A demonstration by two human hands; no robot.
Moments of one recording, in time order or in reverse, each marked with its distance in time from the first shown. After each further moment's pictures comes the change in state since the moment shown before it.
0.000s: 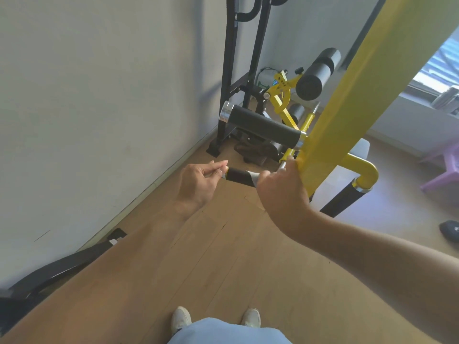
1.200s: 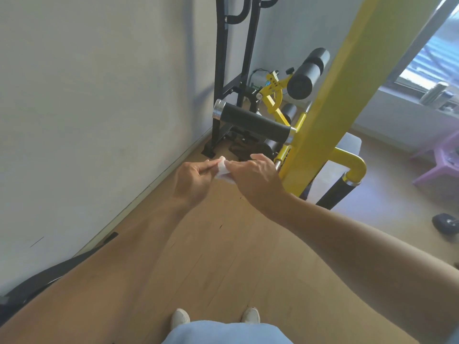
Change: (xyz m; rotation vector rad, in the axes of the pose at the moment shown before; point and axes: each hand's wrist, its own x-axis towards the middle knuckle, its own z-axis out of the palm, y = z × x) left_hand -0.004 0.010 0.004 0.002 -0.026 -0.020; right_hand 0.015 -0.008 -0.015 0.436 0.143 -0.086
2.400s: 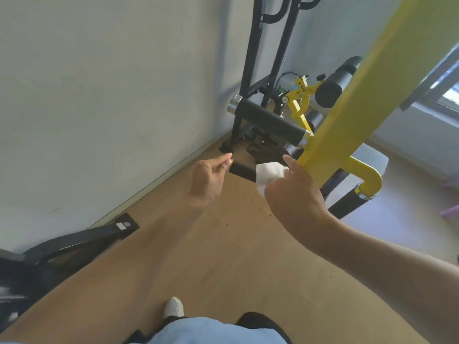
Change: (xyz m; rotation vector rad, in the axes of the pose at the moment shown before) left_hand -0.008 0.001 0.014 0.042 0.149 -0.060; right_hand -0.035 0.027 -0.027 -0.563 -0.225 -0.264
